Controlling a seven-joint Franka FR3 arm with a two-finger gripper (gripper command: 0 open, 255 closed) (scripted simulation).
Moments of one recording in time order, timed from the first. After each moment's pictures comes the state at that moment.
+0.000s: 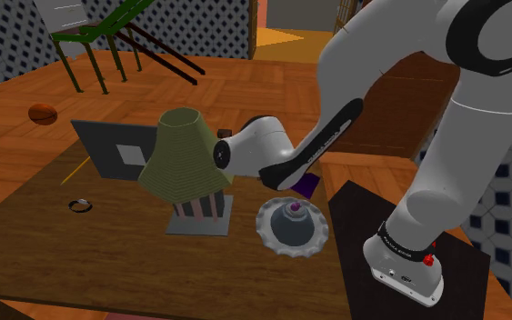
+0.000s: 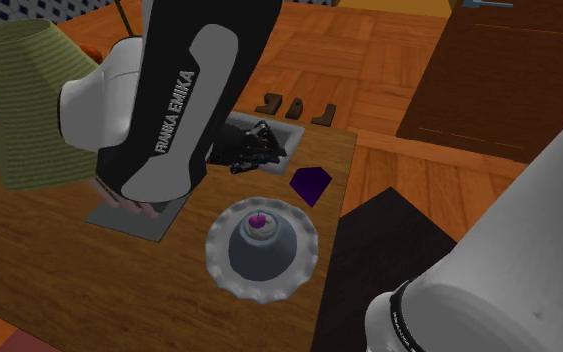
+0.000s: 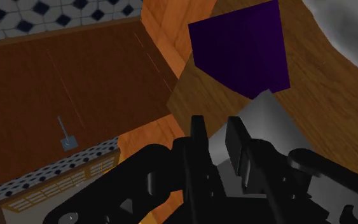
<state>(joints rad) -0.04 0.15 0.59 -2.36 -0.78 1.68 1.30</state>
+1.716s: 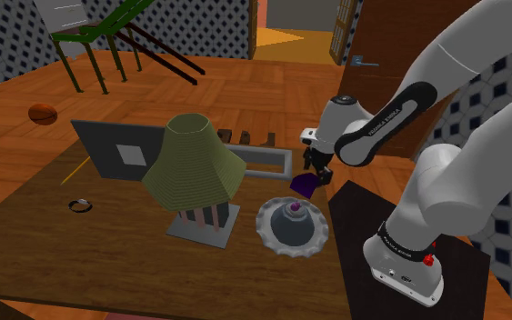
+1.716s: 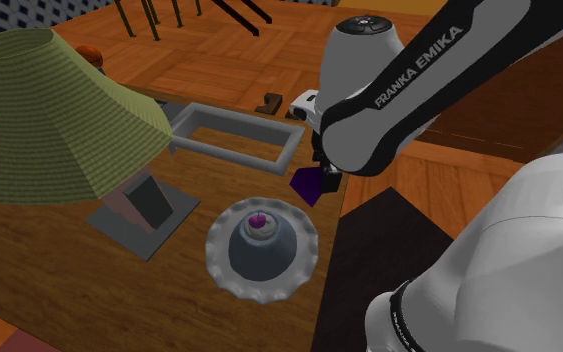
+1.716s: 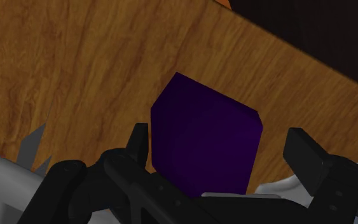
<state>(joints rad) 0.27 -0.29 -0.56 -2.98 -0.48 2.80 -0.94</state>
